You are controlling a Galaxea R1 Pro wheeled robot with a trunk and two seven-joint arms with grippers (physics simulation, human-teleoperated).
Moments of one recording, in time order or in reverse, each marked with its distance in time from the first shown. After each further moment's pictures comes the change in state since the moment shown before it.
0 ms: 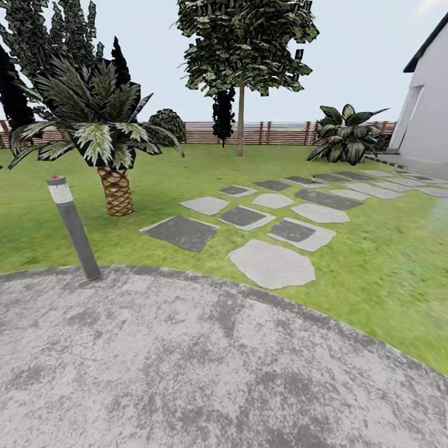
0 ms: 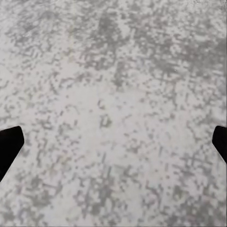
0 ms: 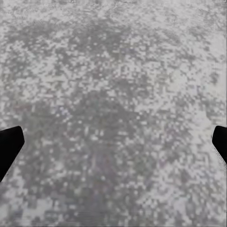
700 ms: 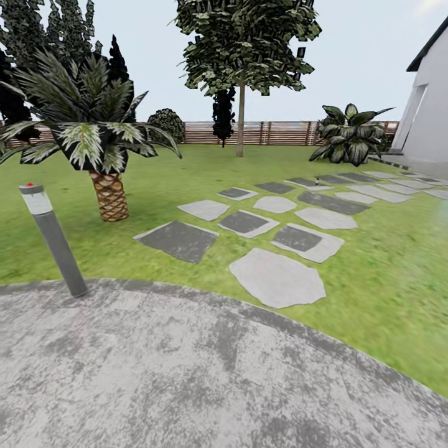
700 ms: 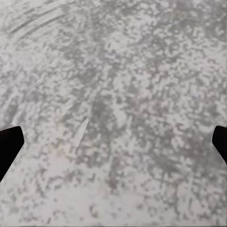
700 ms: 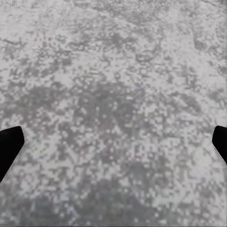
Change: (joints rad) left arm 0.000 0.000 0.000 0.000 0.000 0.000 0.000; right arm 0.000 0.000 0.000 0.000 0.000 0.000 0.000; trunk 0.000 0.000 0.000
